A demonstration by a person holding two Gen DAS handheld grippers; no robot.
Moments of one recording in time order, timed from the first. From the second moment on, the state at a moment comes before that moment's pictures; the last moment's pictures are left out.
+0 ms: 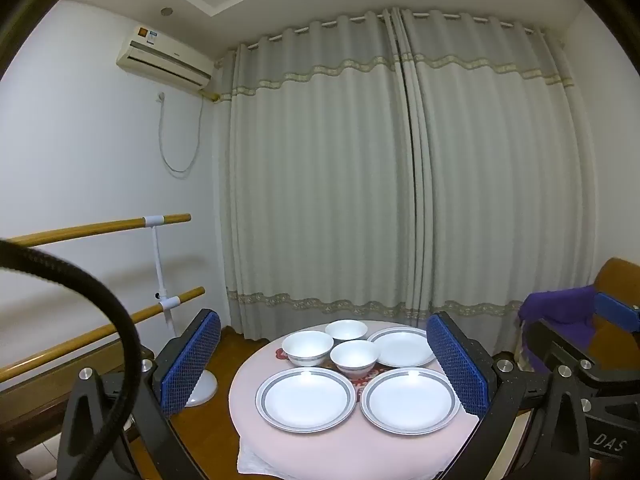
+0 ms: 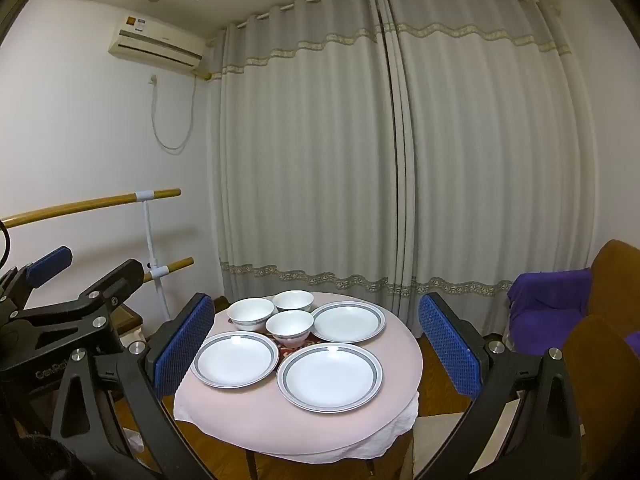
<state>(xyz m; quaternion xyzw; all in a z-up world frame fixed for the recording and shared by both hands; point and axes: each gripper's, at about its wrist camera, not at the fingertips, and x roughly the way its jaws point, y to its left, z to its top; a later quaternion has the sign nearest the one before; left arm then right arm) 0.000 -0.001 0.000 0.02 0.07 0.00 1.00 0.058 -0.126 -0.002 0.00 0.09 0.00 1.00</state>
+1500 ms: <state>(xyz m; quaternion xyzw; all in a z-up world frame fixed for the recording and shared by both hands) -0.001 0.000 0.000 0.01 0.06 0.00 1.00 0.057 -0.125 -0.002 -0.01 0.09 0.00 1.00</state>
